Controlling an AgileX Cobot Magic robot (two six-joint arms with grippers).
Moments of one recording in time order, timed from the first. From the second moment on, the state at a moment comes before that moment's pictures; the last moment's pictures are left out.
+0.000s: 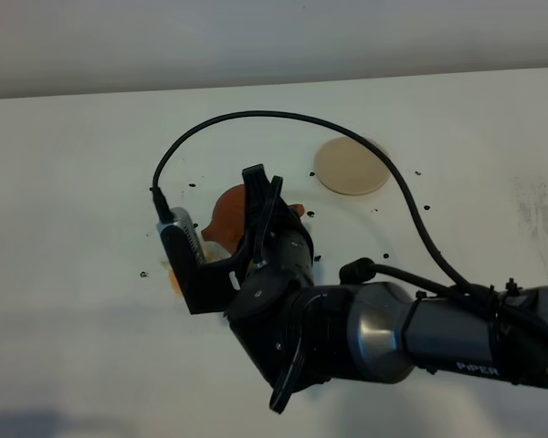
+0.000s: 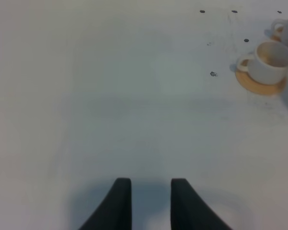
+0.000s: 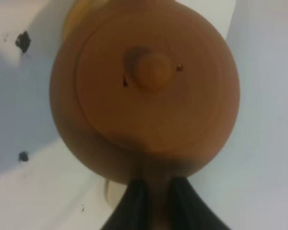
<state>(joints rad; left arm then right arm) 0.04 -0.01 -0.46 -0.01 1.06 0.01 0.99 2.00 -1.22 -1.28 0.91 0.24</state>
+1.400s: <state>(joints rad) 0.04 -0.01 -0.46 -0.01 1.06 0.01 1.01 2.00 -1.22 -1.41 0.89 0.16</state>
